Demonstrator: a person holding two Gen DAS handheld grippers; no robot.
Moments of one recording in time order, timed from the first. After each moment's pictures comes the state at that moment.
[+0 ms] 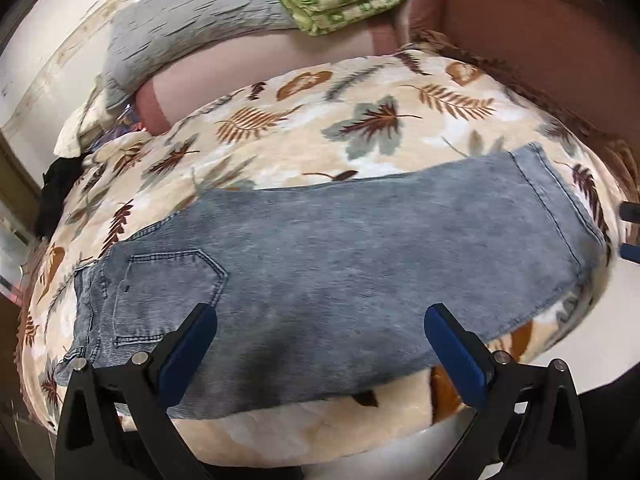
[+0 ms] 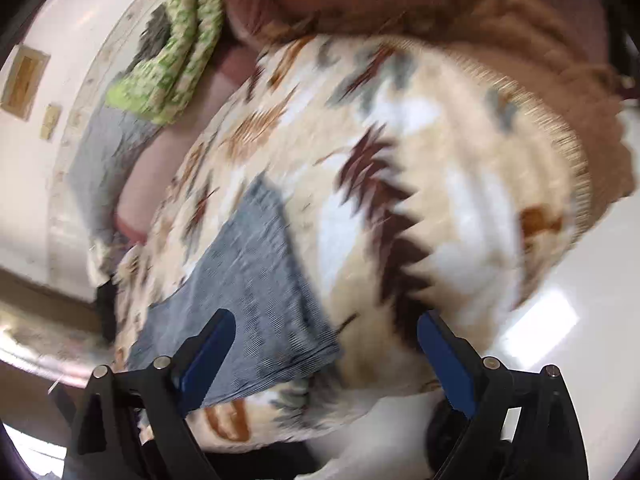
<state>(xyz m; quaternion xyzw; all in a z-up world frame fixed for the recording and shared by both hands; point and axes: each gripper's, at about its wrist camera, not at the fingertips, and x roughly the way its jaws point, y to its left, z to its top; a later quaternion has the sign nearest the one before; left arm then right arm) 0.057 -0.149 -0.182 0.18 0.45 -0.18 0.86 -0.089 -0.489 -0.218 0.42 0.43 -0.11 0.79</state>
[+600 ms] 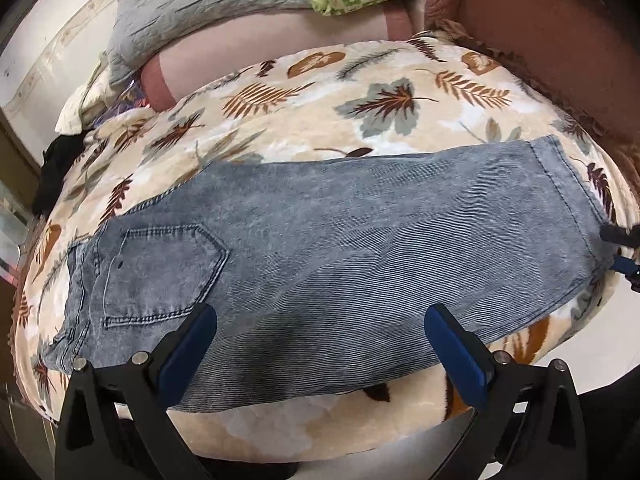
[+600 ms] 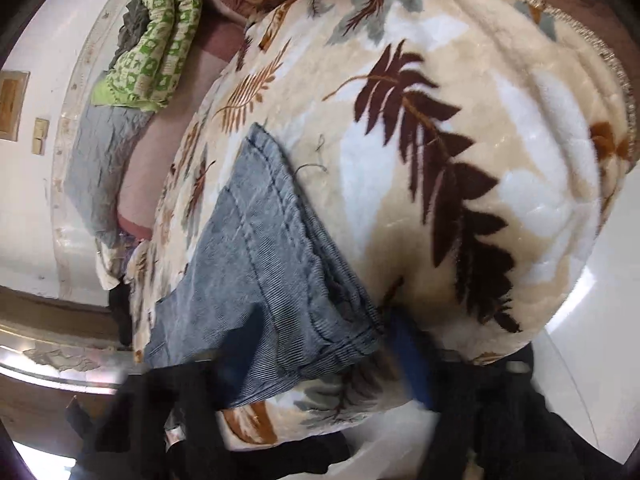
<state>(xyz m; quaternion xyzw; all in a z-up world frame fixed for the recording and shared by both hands) 0.068 -0.136 -0.200 0.17 0.48 -0.16 0.85 -0.069 -0.468 -0.258 0.47 0.44 -0.12 0.76</state>
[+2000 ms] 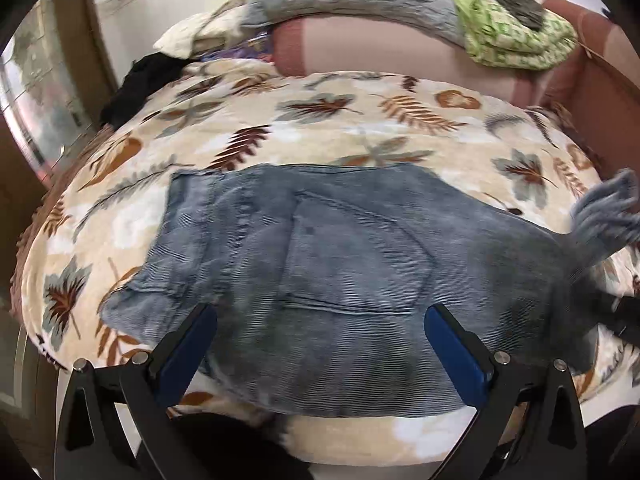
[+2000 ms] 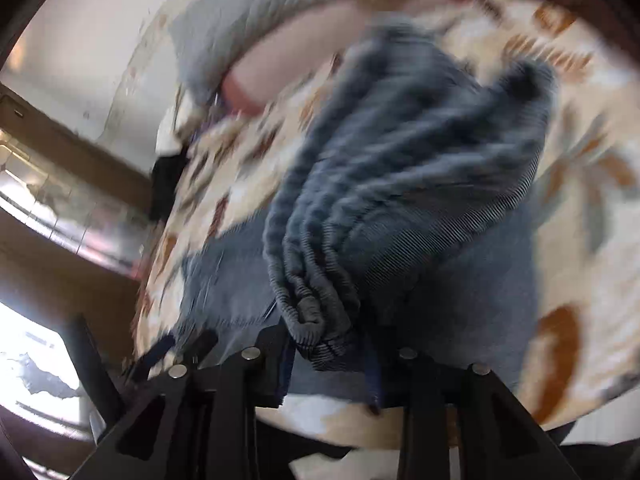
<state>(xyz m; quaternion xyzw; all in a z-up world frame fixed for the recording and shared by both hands) 0.111 0.030 -0.187 0.03 0.48 -0.03 0.88 0.074 -0.219 -0.197 0.31 0.50 0.09 0.81</state>
